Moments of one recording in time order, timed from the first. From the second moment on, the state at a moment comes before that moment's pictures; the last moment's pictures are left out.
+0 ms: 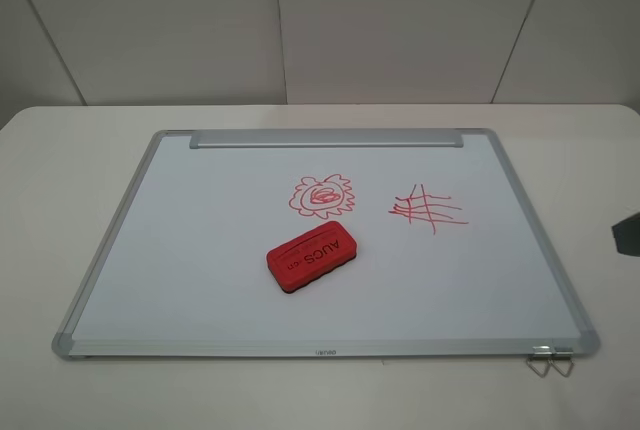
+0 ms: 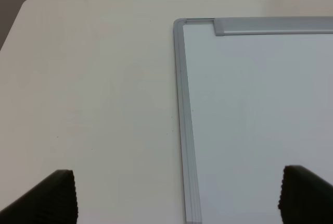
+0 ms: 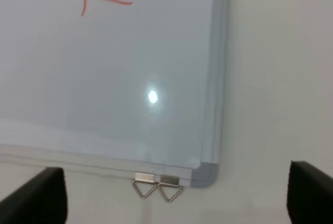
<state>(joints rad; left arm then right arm) -0.06 -0.01 -0.50 0.01 1.07 -0.02 0.19 0.80 -0.64 -0.06 1.02 0.07</state>
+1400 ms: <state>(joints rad) -0.06 -0.01 -0.50 0.01 1.07 -0.02 0.74 2.12 -1.53 0.02 1.04 -1.13</state>
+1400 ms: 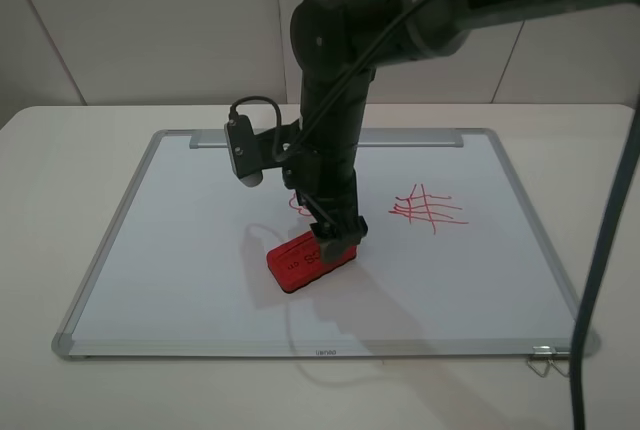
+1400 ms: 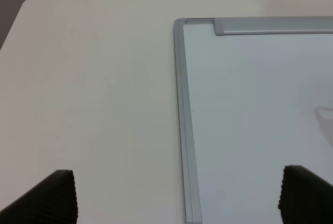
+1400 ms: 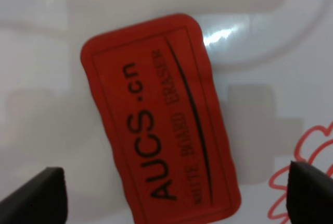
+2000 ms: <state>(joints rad) -0.06 -0.01 -0.50 0.01 1.07 -0.02 0.76 2.12 -1.46 -0.02 0.91 -1.30</state>
